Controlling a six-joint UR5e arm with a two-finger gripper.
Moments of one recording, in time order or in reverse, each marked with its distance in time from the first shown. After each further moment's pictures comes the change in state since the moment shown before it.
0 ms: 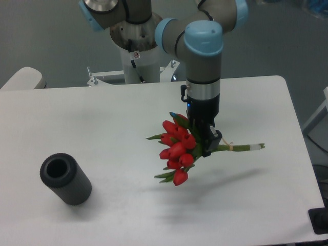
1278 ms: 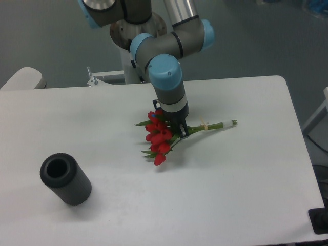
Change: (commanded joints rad) arm -0.081 -0.063 -0.189 0.000 0.189 -0.015
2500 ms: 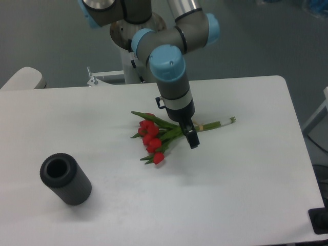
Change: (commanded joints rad) arm -0.026 0.058 0.208 -0.021 -0.070 -0.208
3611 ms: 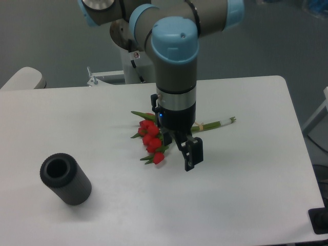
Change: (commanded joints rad) arm 0.021 -0.091 0.483 -0.448 -0.161 0.045
